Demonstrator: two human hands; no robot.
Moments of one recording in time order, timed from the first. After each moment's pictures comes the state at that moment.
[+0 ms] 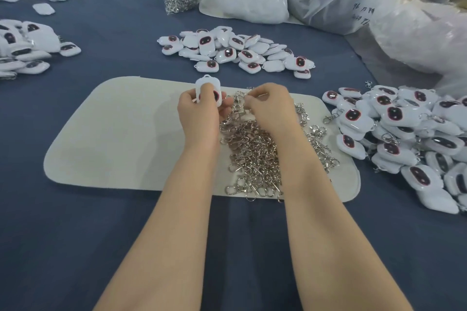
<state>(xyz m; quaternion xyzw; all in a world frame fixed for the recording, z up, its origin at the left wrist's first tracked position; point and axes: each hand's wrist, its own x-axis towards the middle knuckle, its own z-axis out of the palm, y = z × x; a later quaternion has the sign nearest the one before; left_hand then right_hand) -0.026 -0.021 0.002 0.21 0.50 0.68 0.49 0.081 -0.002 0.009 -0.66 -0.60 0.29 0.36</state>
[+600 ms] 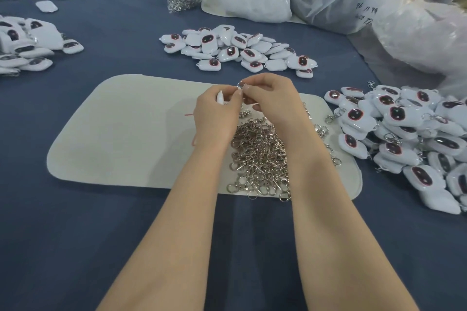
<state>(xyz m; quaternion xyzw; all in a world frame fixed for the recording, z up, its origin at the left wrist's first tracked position) -0.018 -0.022 -0.004 0.44 0.59 0.57 0.36 0.083 -0.006 0.021 -0.56 -0.58 0.39 0.44</state>
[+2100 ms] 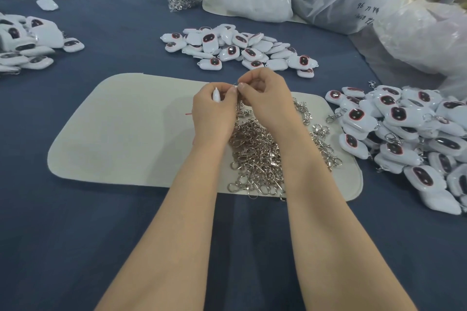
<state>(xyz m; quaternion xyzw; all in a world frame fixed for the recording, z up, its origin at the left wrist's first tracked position) -0.021 -0.018 -0.007 0.40 0.59 0.60 0.37 0.068 -0.003 0.017 -0.56 -0.61 0.34 0.45</state>
